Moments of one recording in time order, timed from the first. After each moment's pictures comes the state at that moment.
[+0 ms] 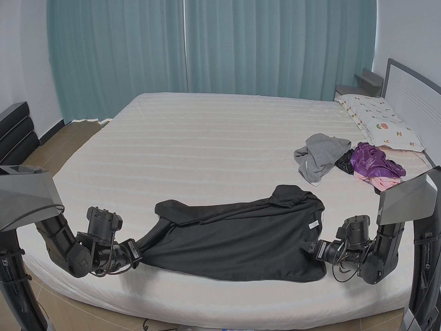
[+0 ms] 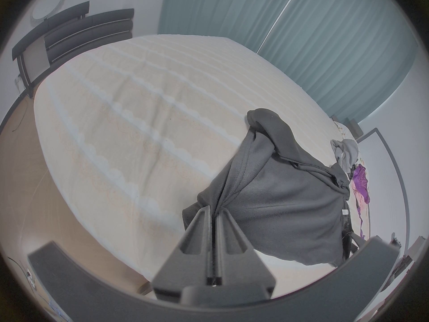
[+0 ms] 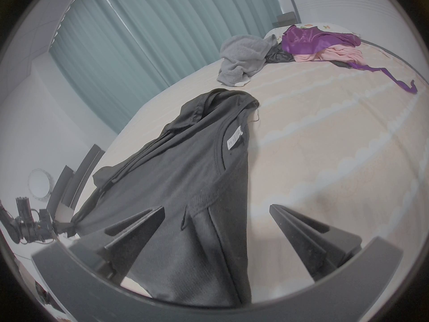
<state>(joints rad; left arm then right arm) -0.22 2.09 -0.47 -0.72 0.06 -0.70 0.25 2.38 -0.40 -1.31 0.03 0.53</state>
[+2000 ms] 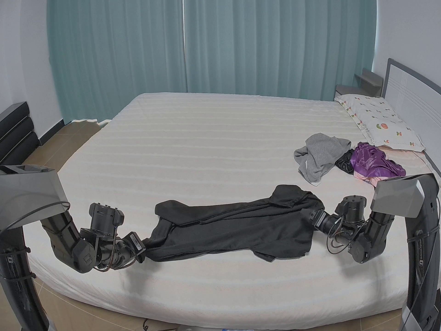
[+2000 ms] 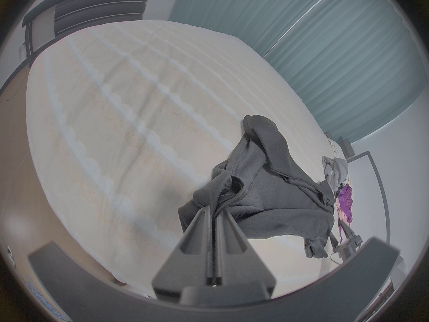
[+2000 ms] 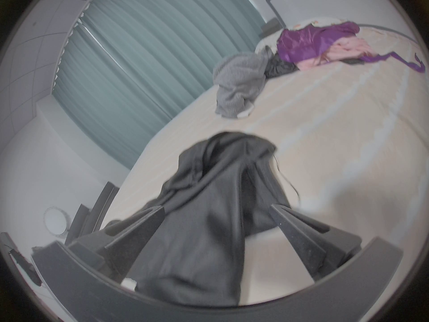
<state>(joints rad) -0.21 2.14 -0.53 -0.75 -0.02 -0.83 0.16 2.51 -0.76 -1.30 0.09 0.67</state>
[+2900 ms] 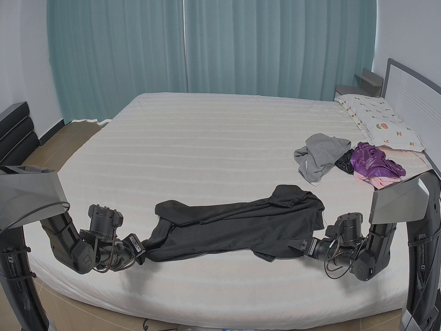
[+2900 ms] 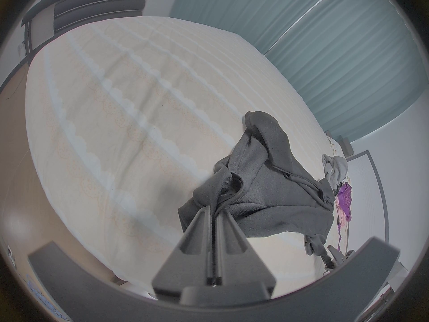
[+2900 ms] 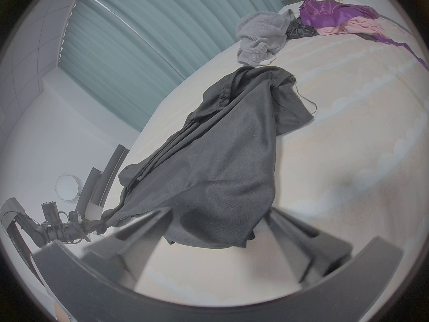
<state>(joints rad) -0.20 2.15 -0.52 -0.76 -0.04 -0.83 0.26 2.44 -0.51 -1.30 0.23 0.61</state>
